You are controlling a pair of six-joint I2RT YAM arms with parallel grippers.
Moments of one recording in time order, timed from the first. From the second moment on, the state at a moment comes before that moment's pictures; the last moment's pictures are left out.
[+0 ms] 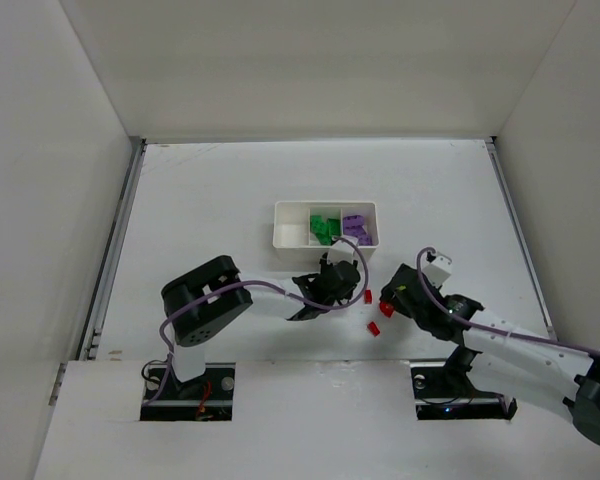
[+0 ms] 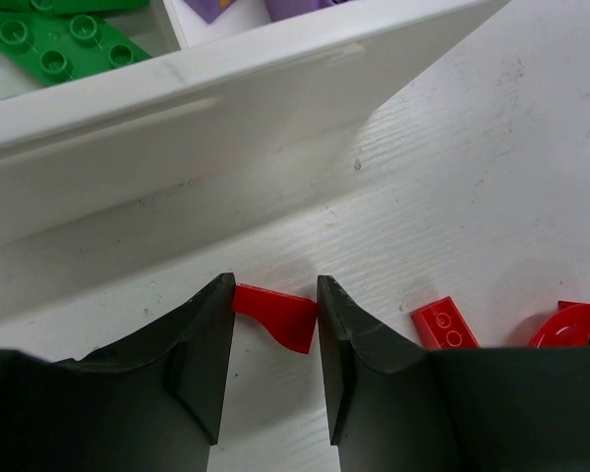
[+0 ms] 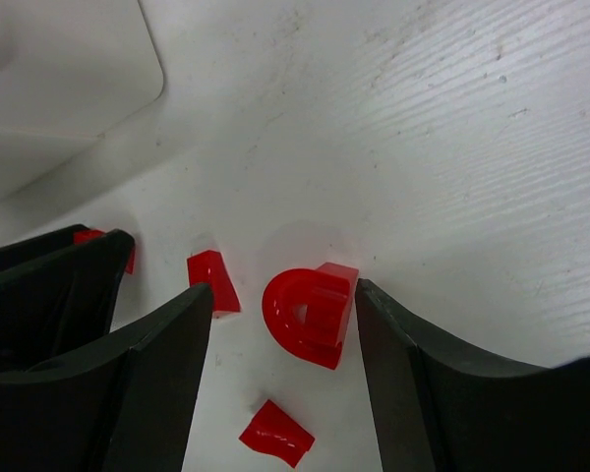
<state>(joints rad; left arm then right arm) -1.12 1.84 0.88 0.26 -0.51 -0.57 0.80 0.87 0.41 -0.44 0.55 1.13</state>
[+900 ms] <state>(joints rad) -1.03 1.26 0.57 0.27 -0.49 -0.58 0.87 1.20 0.54 -0.53 0.51 1.19</state>
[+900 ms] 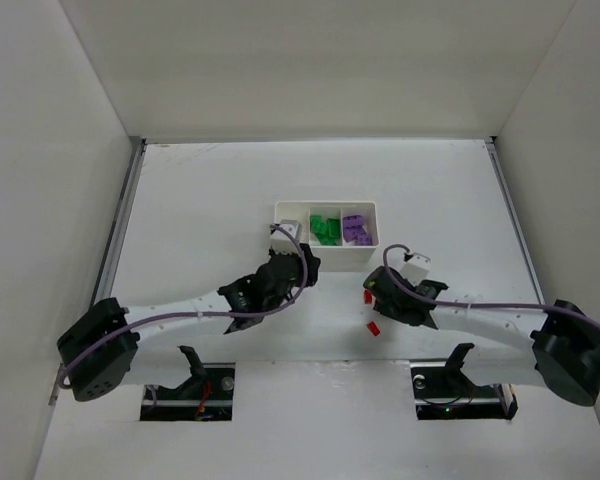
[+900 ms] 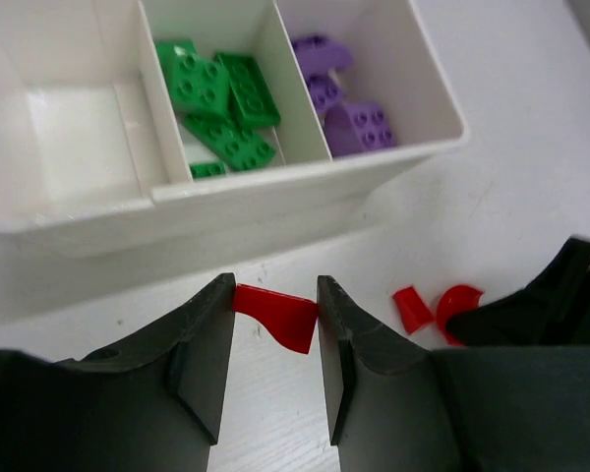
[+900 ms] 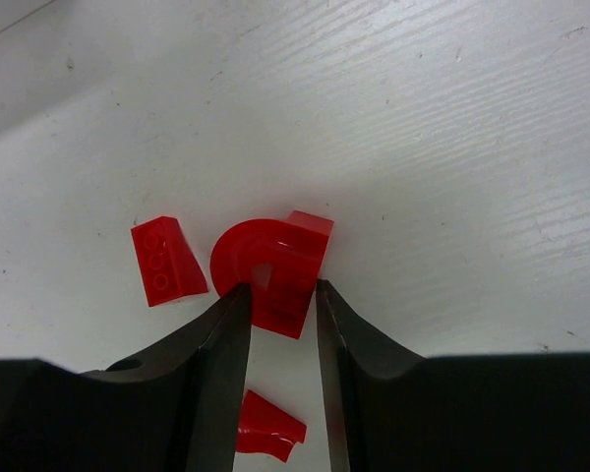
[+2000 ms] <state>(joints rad) -0.67 1.66 0.94 0.16 -0.46 -0.54 0.86 1.06 0.52 -0.55 0.57 1.10</state>
